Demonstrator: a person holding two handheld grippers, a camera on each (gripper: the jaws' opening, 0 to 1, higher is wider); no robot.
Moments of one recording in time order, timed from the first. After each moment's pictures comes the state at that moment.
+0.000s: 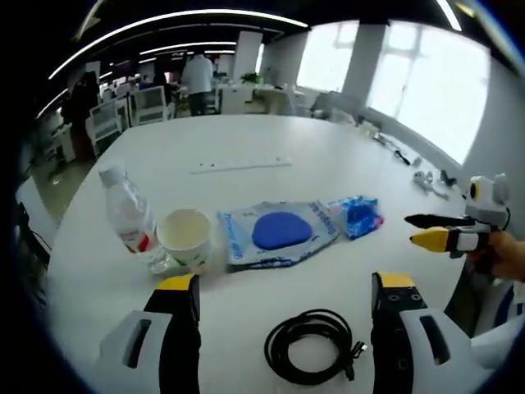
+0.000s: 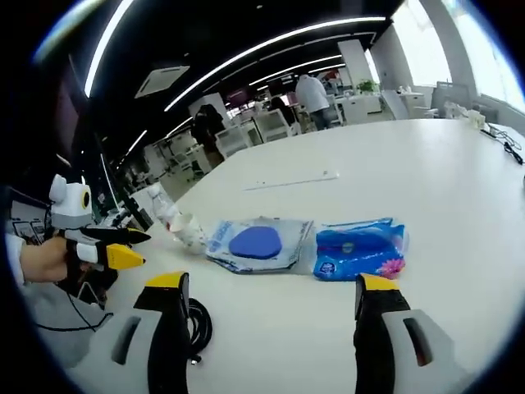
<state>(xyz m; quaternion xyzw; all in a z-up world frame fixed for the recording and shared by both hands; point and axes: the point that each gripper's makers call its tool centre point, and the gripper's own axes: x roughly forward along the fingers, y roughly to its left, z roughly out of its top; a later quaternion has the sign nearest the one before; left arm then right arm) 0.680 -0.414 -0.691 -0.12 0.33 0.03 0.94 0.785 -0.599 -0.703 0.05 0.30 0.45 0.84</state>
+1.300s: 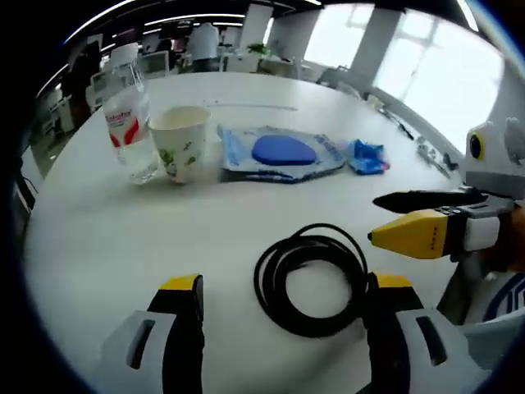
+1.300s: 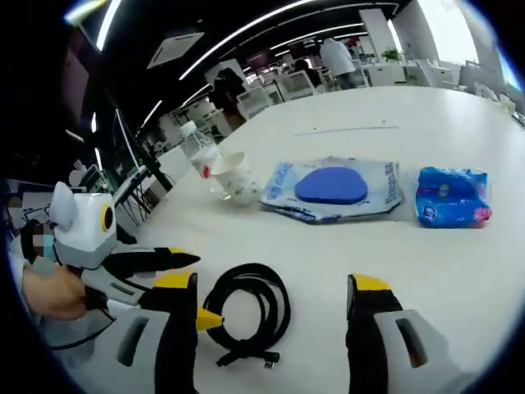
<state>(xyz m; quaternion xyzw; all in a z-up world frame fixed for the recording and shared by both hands) 0.621 -0.440 -0.787 -0.15 0.39 0.03 0.91 0.678 -0.511 -0.750 0.01 0.38 0.50 0.78</state>
